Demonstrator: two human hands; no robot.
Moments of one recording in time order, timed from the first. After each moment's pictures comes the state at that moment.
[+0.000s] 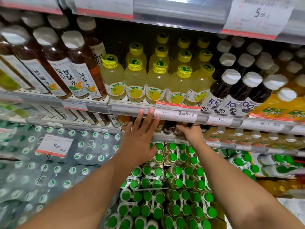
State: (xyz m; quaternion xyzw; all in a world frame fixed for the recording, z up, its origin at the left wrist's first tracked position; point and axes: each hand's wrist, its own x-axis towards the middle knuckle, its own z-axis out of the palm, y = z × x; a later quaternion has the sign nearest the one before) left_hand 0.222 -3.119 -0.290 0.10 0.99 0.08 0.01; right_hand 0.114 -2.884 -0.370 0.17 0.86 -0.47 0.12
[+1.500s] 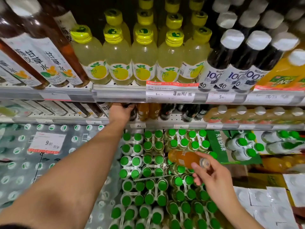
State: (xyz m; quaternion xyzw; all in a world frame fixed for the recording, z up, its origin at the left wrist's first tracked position) left_hand 0.134 -3.153 -0.366 -0.33 0.85 0.41 0.05; right_hand 0.329 -2.834 -0.322 0.08 0.84 -0.52 0.12
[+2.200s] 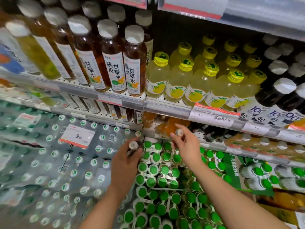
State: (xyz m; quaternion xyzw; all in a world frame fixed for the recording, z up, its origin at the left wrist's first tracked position) left_hand 0.327 -3.213 -0.313 -0.24 0.76 0.59 -0.09; right_hand 0.203 -3.018 -0.330 -0.02 0.87 -0.48 0.08
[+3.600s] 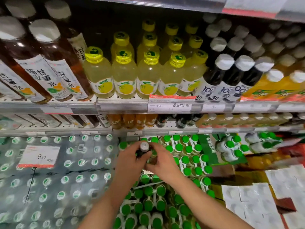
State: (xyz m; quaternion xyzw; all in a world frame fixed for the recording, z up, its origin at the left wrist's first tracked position) left_hand 0.280 -3.125 -0.320 -0.09 0.86 0.49 0.07; right_hand 0.263 -2.971 -0.346 -0.05 0.90 -0.37 0.22
